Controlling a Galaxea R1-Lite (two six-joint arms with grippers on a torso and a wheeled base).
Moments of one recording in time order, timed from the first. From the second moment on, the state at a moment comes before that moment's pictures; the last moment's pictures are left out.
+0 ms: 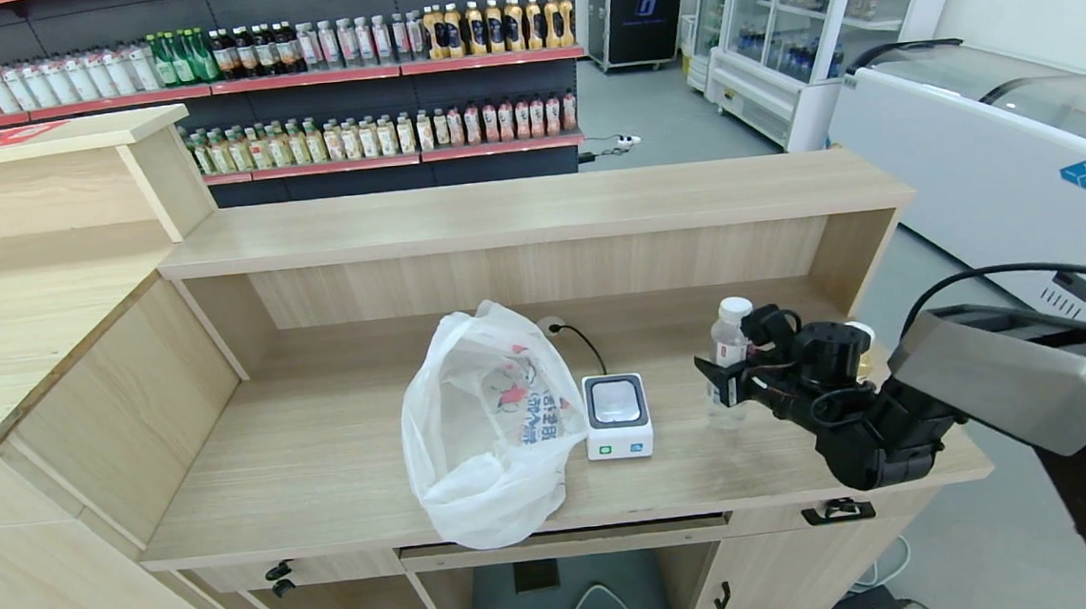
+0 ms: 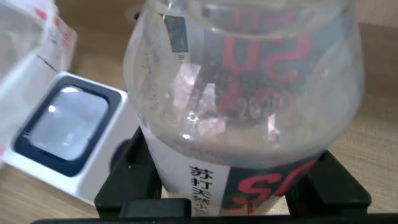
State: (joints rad) left arm 0.00 0.00 0.00 0.00 0.01 0.00; right arm 0.15 2.51 -1.14 -1.26 0.23 -0.12
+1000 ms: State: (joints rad) left arm 0.00 0.00 0.00 0.00 0.01 0.00; right arm -0.05 1.91 -0.99 -0.93 0.72 0.03
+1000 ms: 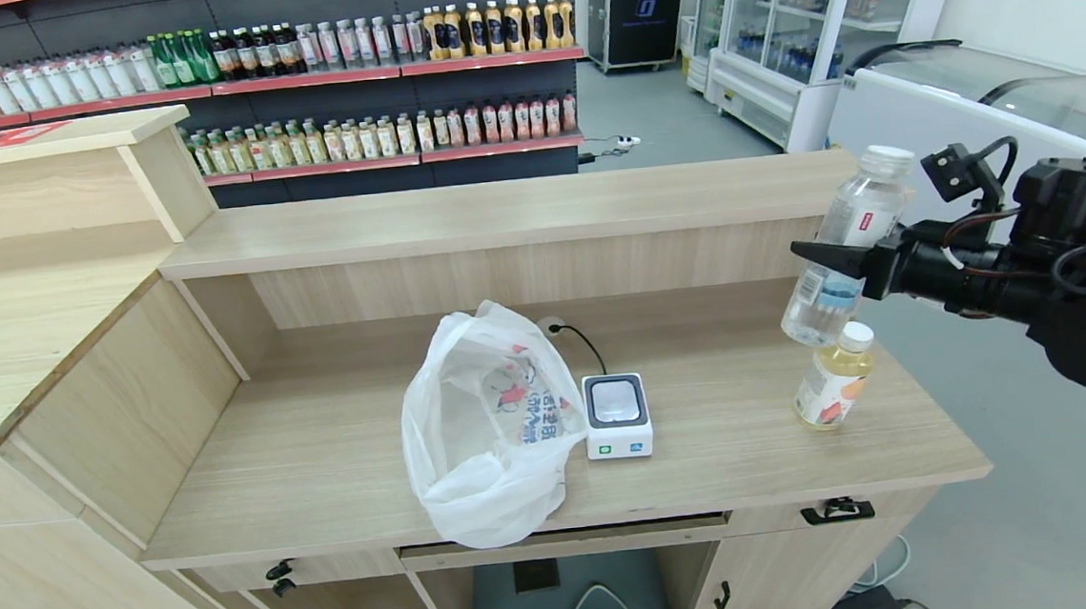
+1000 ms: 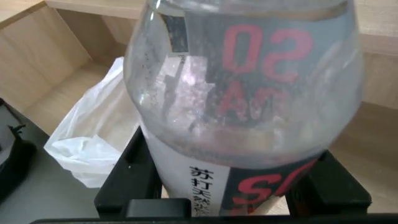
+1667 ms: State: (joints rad) left arm 0.00 0.00 0.00 0.00 0.01 0.01; right arm 0.06 1.76 -0.96 -0.93 0.93 0.26
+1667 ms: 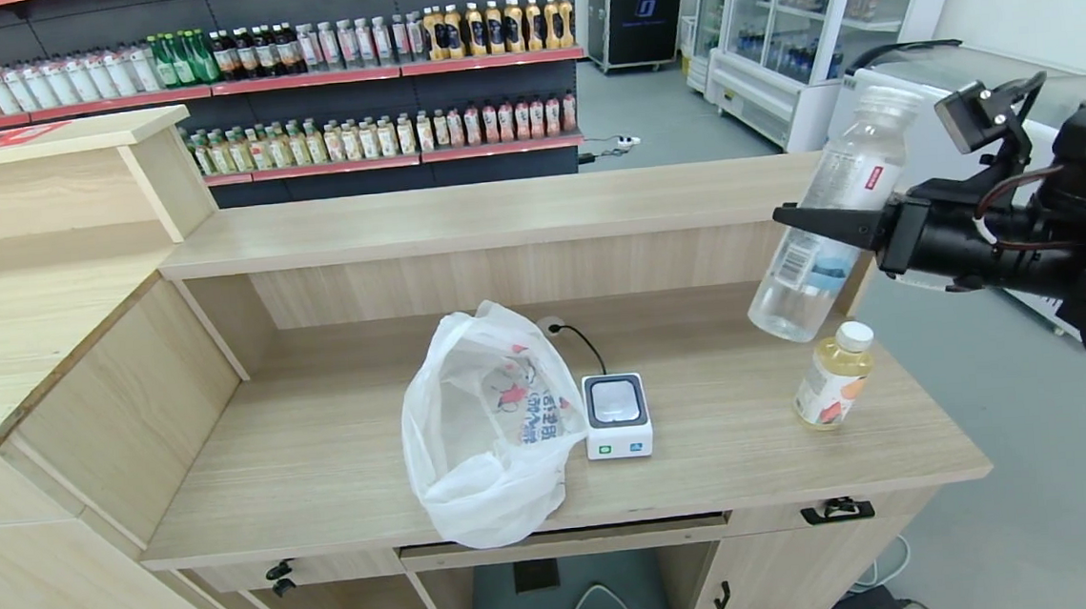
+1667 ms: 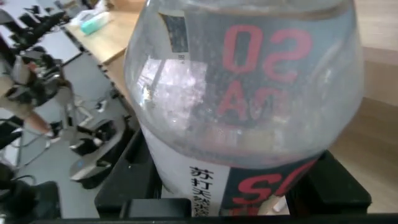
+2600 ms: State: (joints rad) left arm 0.00 0.00 0.00 0.00 0.01 0.00; right arm 0.28 1.49 -0.91 -0.83 1.14 0.61
